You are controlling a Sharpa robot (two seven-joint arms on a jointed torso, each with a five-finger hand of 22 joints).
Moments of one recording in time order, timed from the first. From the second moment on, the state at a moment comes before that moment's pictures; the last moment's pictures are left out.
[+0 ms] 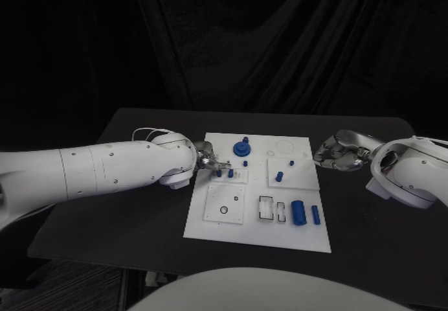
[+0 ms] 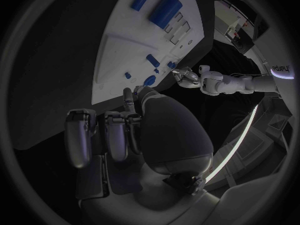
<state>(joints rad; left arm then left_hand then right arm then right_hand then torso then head) 1.22 -0.75 -0.20 1.45 -1.07 -0.09 -0.54 0.89 0.00 0.18 0.29 0.10 0.95 0.07 0.17 1.13 1.47 0.00 1.57 1.31 1.47 -0.05 1.57 1.31 0.06 1.43 0.06 1.27 1.31 1.33 -0.94 -0.25 1.56 -1.18 -0.19 -0.19 1.41 -0.03 0.21 0.26 0.47 0.88 0.10 0.28 0.34 1.46 0.02 1.57 1.31 1.47 -0.05 1.57 1.31 0.02 1.47 0.06 1.52 1.31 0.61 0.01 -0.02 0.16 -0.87</state>
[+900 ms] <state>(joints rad) 1.20 -0.76 -0.21 1.36 -1.07 -0.51 0.22 1.34 0.06 0.02 0.29 0.43 0.52 0.12 0.57 1.31 0.79 0.11 0.98 1.28 0.93 0.07 1.22 1.17 0.12 0.87 0.14 0.79 1.31 1.33 -0.96 -0.25 1.57 -1.18 -0.20 -0.19 1.41 -0.03 0.21 0.26 0.47 0.88 0.10 0.28 0.34 1.46 0.02 1.57 1.31 1.47 -0.05 1.57 1.31 0.02 1.47 0.06 1.52 1.31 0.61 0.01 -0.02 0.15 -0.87</state>
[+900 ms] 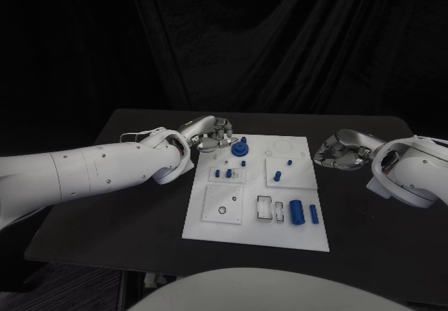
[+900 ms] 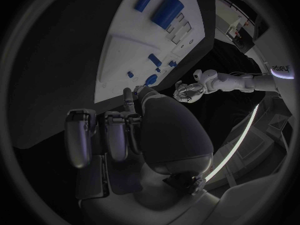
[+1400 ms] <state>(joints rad) 1.20 -0.63 -0.21 1.22 -1.32 -0.40 0.40 1.61 -0.07 0.17 0.26 0.26 0.64 0.09 0.40 0.95 0.59 0.05 0.64 0.95 1.33 -0.01 1.42 1.31 0.06 1.36 0.14 1.36 1.31 1.33 -0.96 -0.25 1.57 -1.18 -0.21 -0.18 1.41 -0.03 0.21 0.26 0.47 0.88 0.10 0.28 0.34 1.46 0.02 1.57 1.31 1.47 -0.05 1.57 1.31 0.02 1.47 0.06 1.52 1.31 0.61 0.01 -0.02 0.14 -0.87</state>
